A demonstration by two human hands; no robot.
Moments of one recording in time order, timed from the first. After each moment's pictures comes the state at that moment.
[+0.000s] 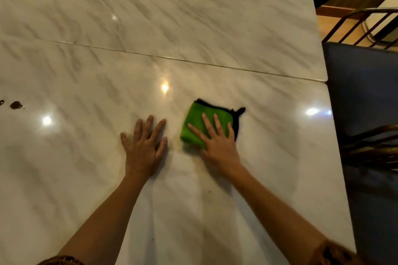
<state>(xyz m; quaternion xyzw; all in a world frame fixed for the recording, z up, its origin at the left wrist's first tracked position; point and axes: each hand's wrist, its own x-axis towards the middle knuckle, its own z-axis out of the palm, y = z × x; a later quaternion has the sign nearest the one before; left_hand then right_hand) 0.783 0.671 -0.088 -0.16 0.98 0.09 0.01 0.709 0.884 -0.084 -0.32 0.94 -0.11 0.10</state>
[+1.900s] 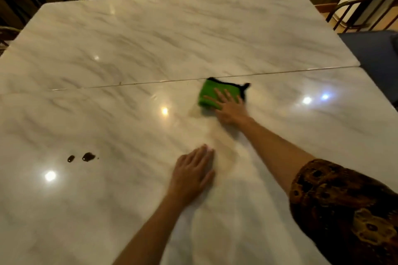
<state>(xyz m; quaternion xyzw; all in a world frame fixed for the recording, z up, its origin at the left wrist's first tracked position) 0.810 0.501 -0.091 0.10 0.99 0.11 0.03 0.611 0.672 -0.070 -0.18 0.98 -0.07 0.11</state>
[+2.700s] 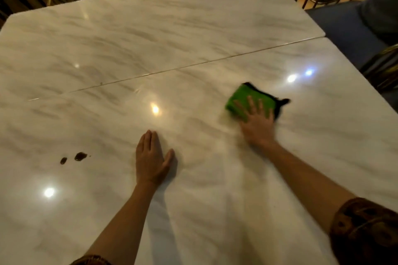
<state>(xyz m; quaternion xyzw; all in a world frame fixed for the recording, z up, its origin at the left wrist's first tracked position) 0.812 0.449 -0.081 -0.02 0.99 0.13 -0.01 0.748 0.766 -0.097 0.04 0.99 -0.12 0.03</state>
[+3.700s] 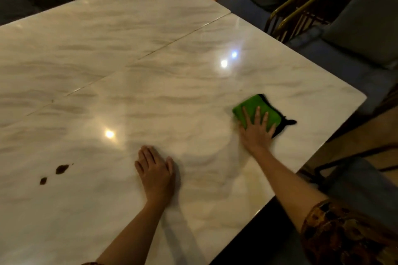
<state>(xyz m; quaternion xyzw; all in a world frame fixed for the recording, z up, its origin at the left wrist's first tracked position) 0.926 0.442 -0.091 0.09 0.99 0.08 0.06 0.981 0.728 -0.086 0.38 0.91 -0.13 0.06</state>
